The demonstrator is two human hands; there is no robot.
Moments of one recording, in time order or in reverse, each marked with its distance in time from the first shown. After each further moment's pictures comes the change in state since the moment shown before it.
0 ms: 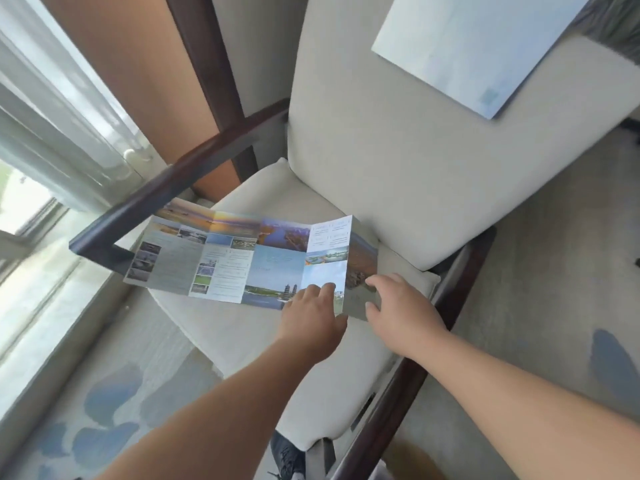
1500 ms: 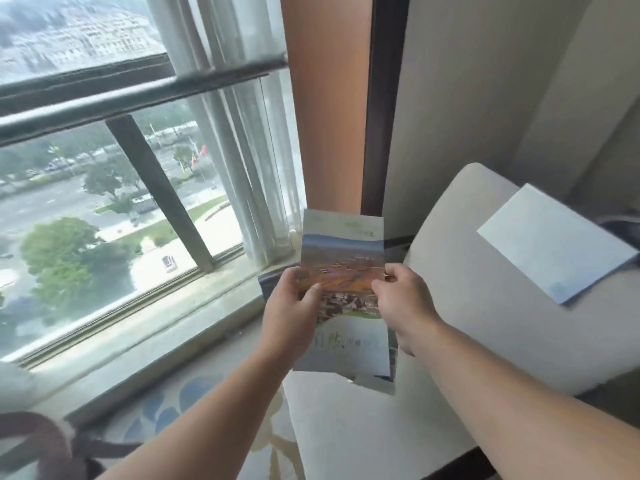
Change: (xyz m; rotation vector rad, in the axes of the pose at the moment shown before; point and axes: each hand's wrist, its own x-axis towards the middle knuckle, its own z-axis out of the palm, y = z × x) left_hand -0.187 0.021 -0.219 -0.947 0.927 -0.265; right_hand -0.072 -0.193 -0.149 0.753 0.008 -0.225
